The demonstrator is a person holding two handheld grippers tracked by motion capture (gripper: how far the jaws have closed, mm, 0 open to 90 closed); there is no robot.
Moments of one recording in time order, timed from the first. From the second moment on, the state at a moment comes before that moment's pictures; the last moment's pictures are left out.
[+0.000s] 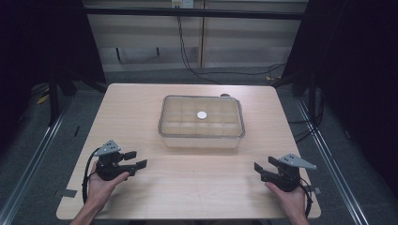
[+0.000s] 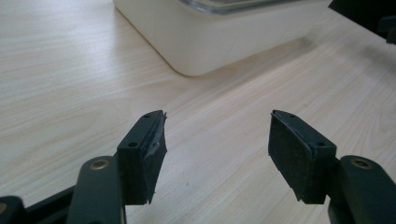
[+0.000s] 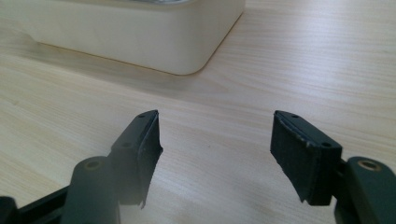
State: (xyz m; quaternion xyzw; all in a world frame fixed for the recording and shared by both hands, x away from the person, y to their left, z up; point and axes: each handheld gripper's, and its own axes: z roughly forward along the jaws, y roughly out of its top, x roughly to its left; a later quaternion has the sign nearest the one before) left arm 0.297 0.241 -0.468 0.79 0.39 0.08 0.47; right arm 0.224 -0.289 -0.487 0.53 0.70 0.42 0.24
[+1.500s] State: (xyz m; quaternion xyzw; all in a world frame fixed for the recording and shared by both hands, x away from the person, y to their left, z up) left arm 0.322 0.215 -0.434 0.79 0.38 0.09 0.48; right arm 0.272 -0.272 -0.437 0.48 0.72 0.48 0.14
